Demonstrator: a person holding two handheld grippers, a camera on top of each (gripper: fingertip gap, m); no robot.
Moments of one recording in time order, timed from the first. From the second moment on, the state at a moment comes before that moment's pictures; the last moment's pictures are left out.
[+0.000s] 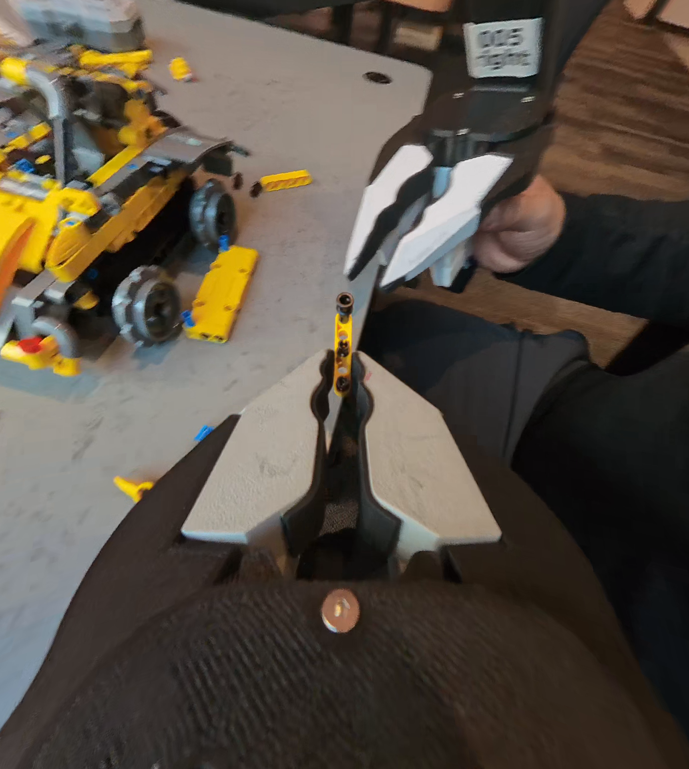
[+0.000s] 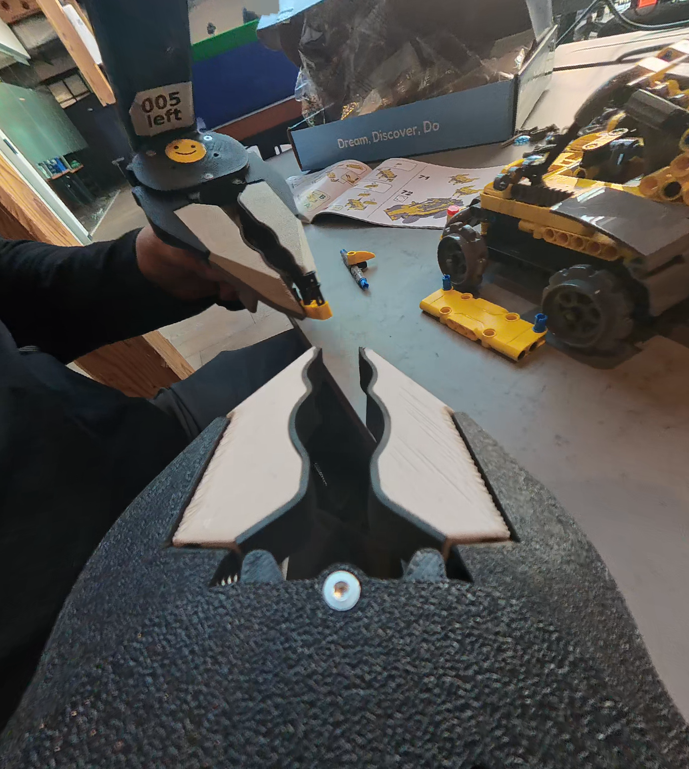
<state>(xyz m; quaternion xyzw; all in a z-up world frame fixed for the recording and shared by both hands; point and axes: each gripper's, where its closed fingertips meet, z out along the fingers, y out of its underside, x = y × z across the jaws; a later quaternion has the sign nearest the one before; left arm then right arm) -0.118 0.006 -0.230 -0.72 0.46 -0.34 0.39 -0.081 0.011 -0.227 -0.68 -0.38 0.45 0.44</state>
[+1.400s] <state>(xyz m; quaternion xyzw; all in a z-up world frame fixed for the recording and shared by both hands) -0.123 0.002 -0.238 -0.69 0.52 -0.30 0.39 0.001 0.071 -0.255 -0.84 -0.27 0.12 0.46</state>
